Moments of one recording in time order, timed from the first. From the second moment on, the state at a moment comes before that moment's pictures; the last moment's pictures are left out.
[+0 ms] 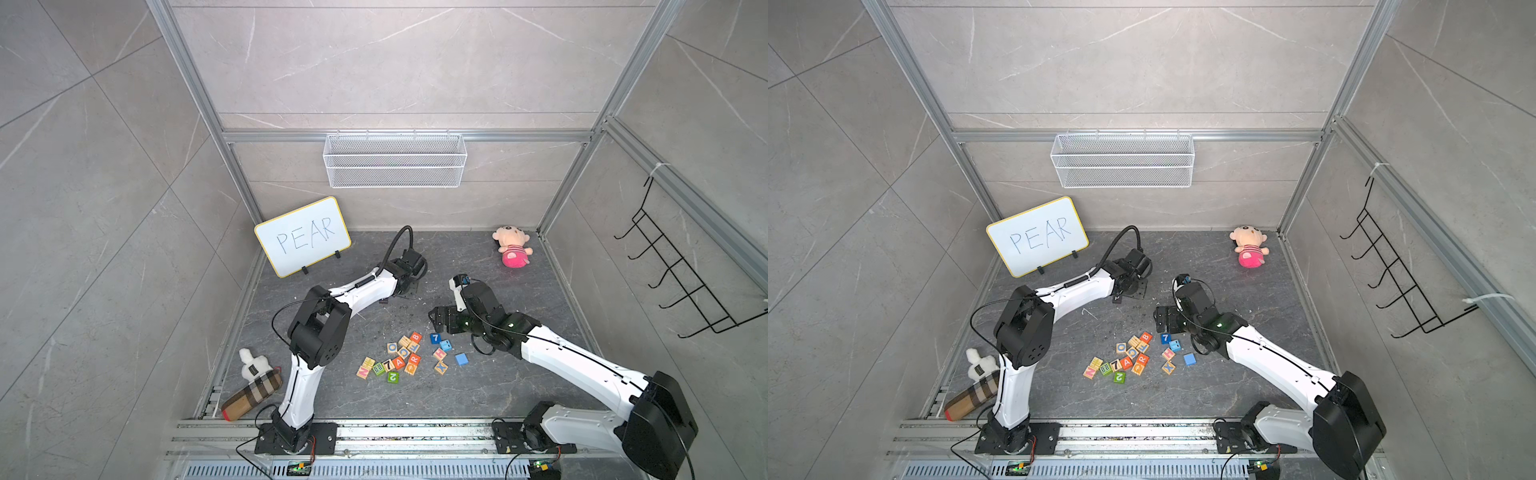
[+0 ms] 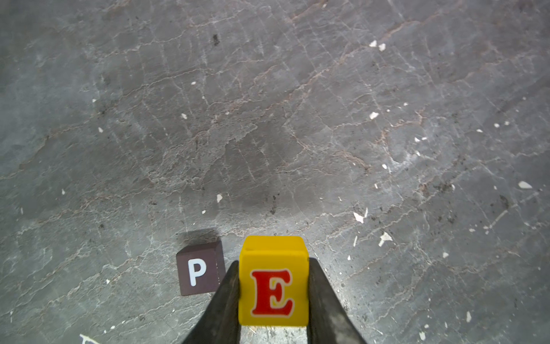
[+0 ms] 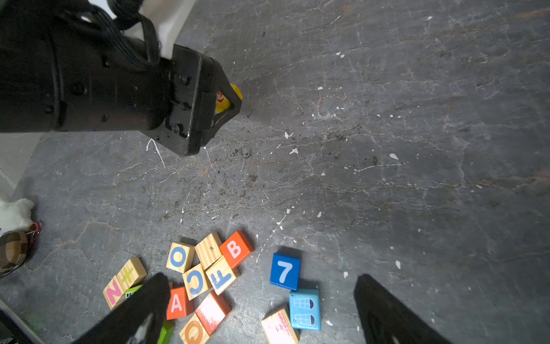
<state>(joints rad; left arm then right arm) -0.72 2.09 1.64 -0.65 -0.25 -0.40 0.65 1.23 0.83 -0.36 0.04 0.45</state>
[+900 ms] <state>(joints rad) -0.71 2.21 1.66 -0.67 -0.22 -0.49 0.65 1.24 0.83 -0.33 0.04 0.45</state>
